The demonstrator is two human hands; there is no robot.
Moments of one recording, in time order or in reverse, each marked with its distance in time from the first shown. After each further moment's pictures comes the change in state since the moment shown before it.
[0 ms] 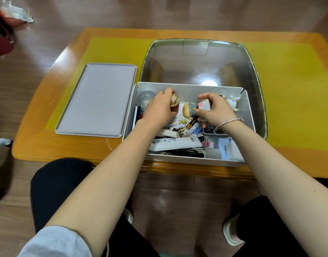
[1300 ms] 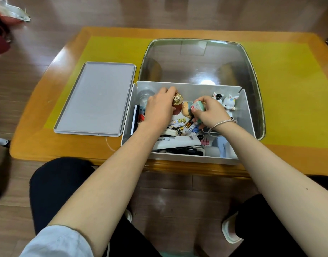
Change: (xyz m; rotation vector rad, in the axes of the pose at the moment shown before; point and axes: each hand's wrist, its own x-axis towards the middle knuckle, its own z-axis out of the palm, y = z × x) left_hand -0.004 0.002 0.009 0.088 0.173 0.108; right_hand -0.002 0.000 0.012 -0.070 0.005 0.015
